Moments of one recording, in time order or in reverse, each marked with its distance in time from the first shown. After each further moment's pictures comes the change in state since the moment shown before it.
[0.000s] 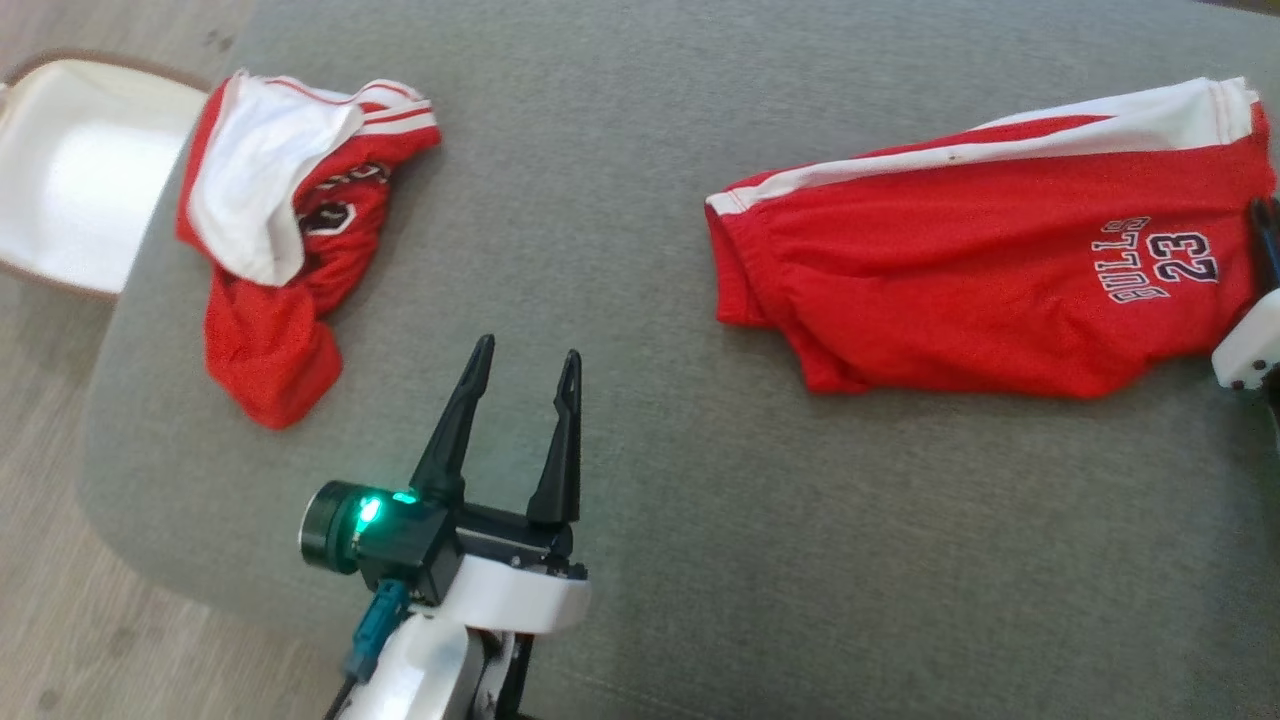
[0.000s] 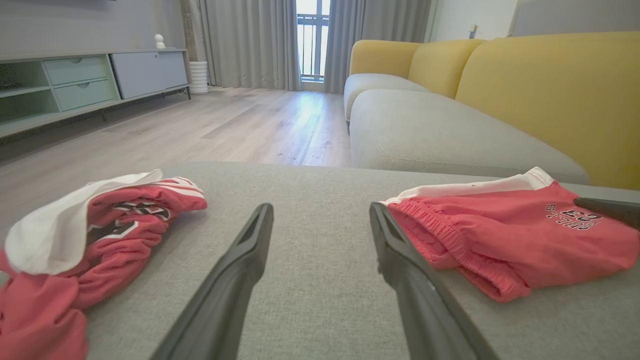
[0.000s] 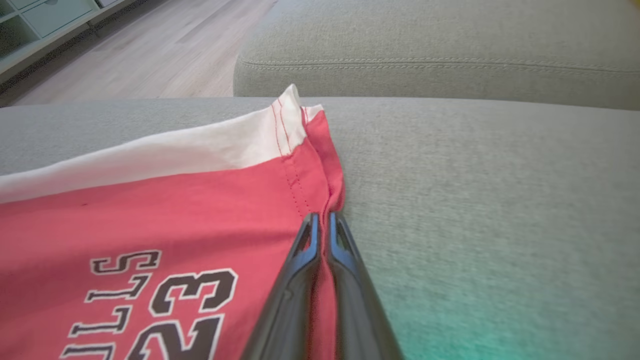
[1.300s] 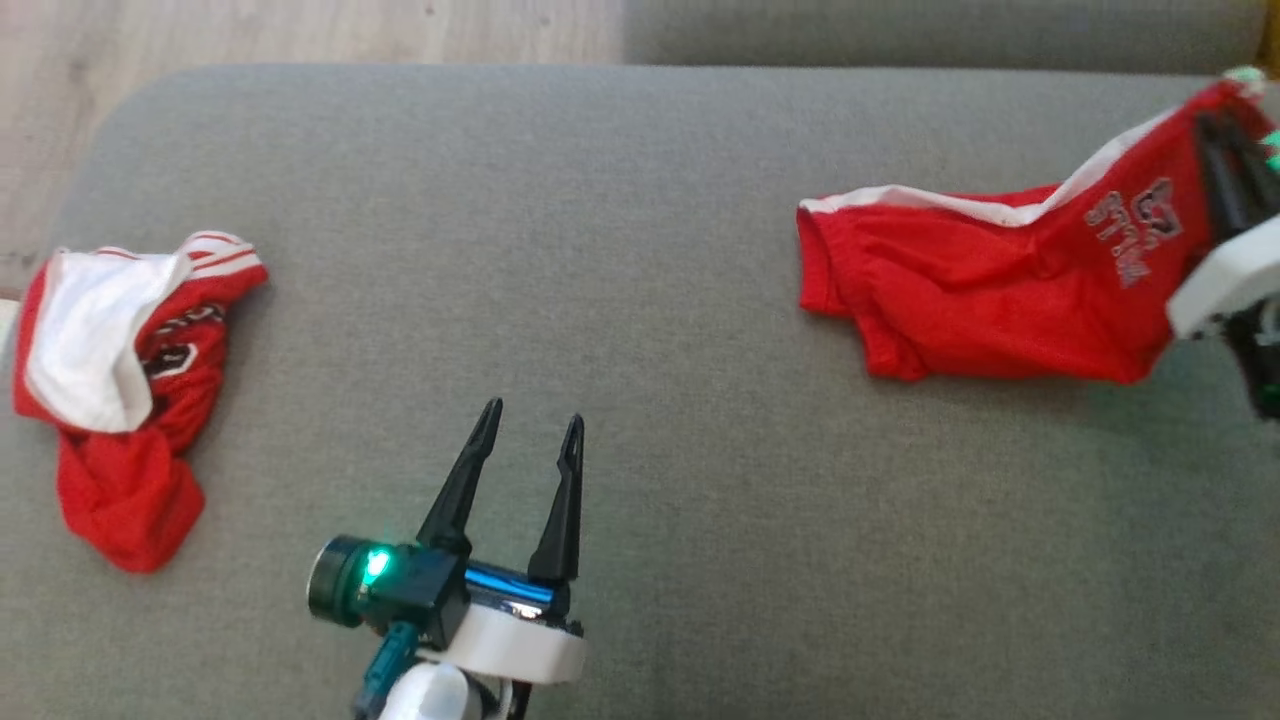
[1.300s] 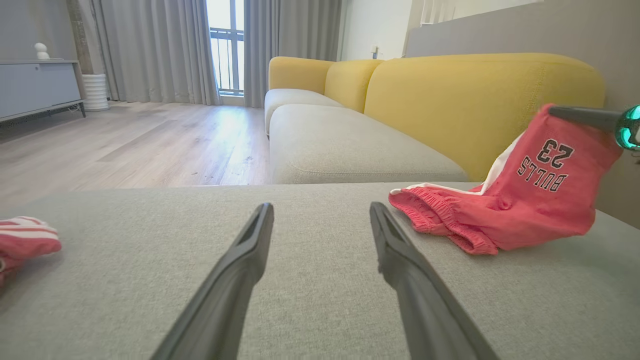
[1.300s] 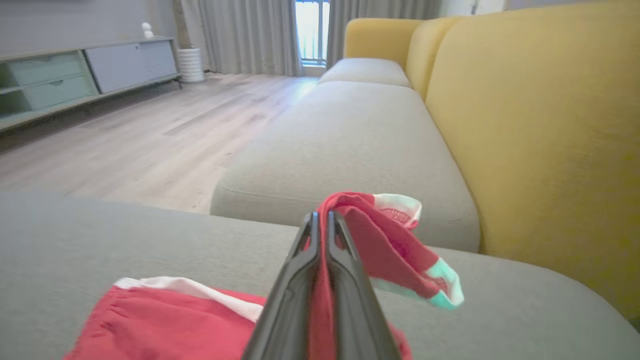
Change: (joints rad) left arm 0.070 0.001 0.012 0.048 0.029 -0.037 0.000; right arm -0.054 -0.027 0.156 -0.150 0.008 0.000 -0.064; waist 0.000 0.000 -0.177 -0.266
